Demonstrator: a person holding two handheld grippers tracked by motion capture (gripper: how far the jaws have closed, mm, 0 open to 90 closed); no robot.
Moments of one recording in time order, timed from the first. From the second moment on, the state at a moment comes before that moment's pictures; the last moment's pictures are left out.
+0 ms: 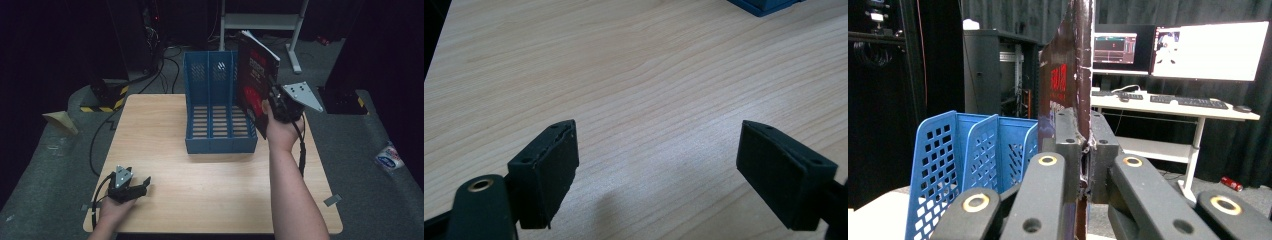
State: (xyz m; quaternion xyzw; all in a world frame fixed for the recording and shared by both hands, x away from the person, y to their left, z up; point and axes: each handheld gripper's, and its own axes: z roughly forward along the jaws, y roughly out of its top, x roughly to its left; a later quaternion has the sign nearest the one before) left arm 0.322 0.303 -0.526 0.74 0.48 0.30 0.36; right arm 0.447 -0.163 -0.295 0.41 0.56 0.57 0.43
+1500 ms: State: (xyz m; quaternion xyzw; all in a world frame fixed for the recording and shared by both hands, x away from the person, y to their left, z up) left arm 0.320 0.301 -0.526 0.75 0.47 0.31 0.36; right arm 0.486 -0.128 -0.375 0.42 0.56 0.58 0.43
